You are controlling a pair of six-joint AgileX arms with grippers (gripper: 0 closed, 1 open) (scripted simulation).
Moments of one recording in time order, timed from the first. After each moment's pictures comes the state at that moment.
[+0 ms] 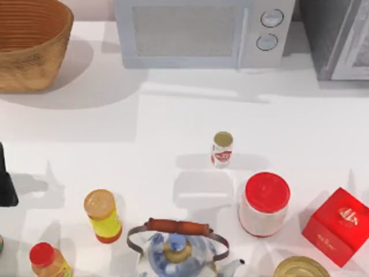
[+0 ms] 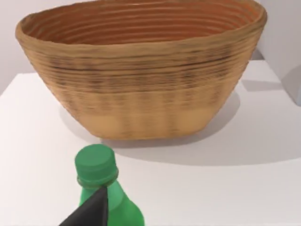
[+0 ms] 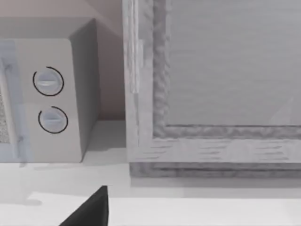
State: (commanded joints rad) left arm 0.18 0.50 0.05 0.29 0.19 0.10; right arm 0.00 0.00 0.00 0.00 0.00 0.00
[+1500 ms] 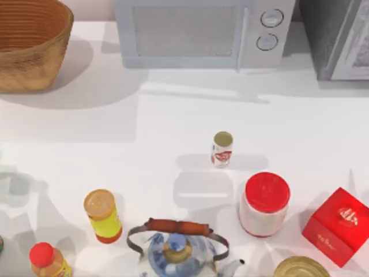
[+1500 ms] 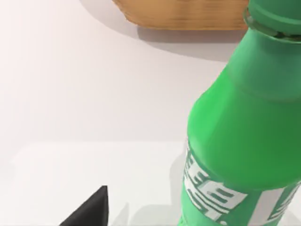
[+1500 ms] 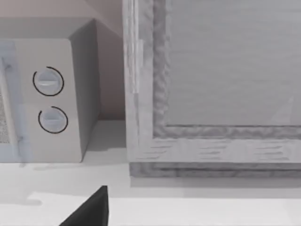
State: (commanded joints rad) left arm 0.47 1.35 0.14 0.77 0.45 0.22; right arm 0.00 0.00 0.00 0.00 0.00 0.00
